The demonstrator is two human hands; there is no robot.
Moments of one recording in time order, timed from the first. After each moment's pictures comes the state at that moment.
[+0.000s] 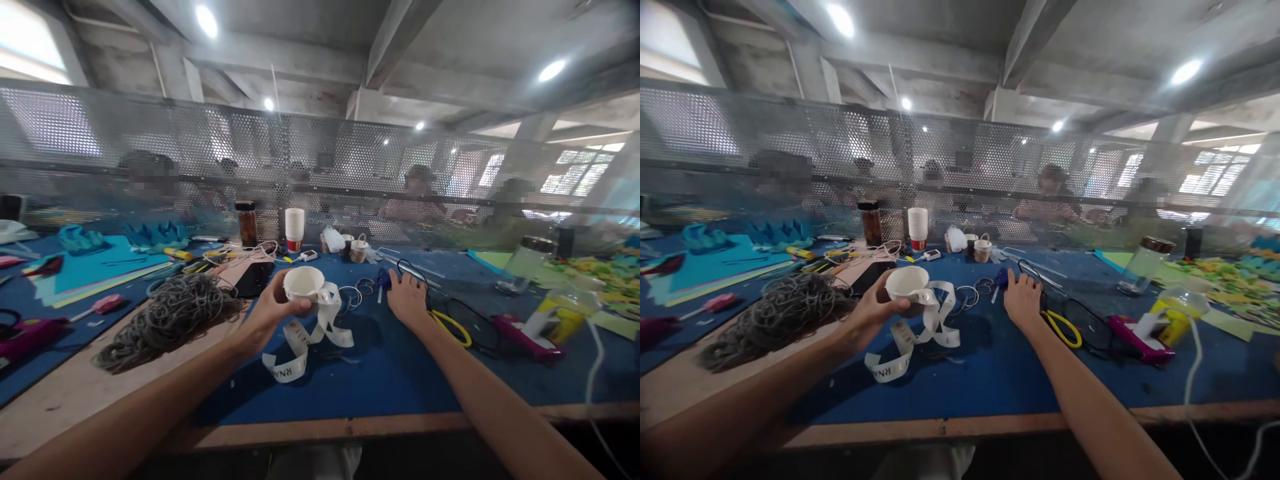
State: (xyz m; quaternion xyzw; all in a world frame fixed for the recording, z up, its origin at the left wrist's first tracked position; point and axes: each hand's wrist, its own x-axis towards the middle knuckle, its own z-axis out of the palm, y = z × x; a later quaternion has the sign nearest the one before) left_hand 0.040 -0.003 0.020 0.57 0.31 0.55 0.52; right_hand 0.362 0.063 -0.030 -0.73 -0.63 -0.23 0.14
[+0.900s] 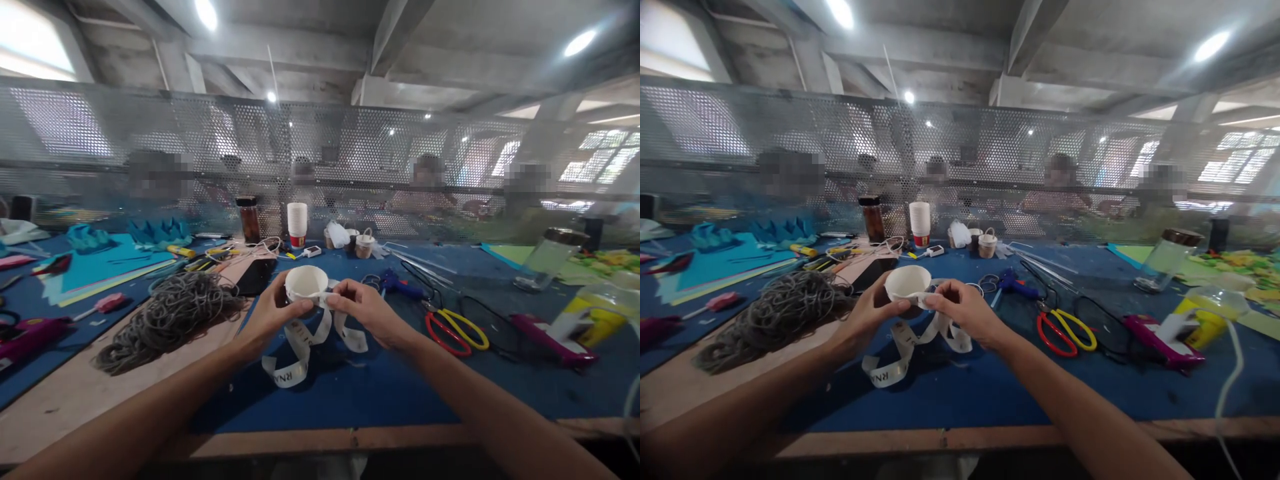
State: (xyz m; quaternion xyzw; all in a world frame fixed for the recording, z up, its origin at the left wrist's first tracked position) left_hand 0.040 -0.007 0.022 0.61 0.36 0.52 0.47; right_hand 0.251 -0.002 0.028 -0.35 -0.68 0.47 0.43
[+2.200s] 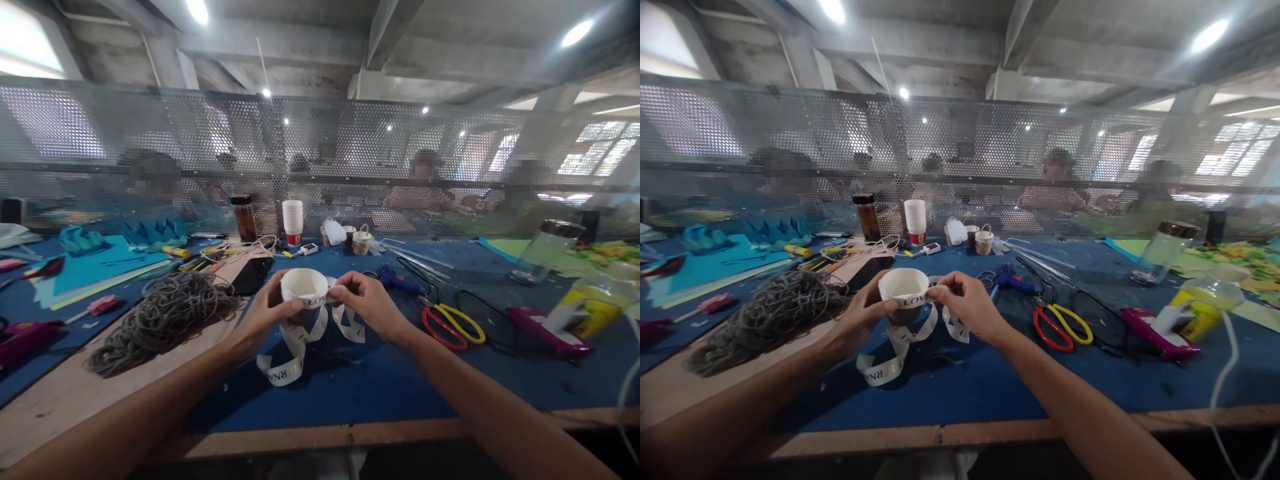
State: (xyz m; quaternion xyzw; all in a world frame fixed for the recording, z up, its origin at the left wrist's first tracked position) left_hand 0.035 -0.003 0.014 0.62 0.33 0.51 0.49; right_hand 0.259 -0.003 0.031 -0.38 -0.67 0.43 0.47
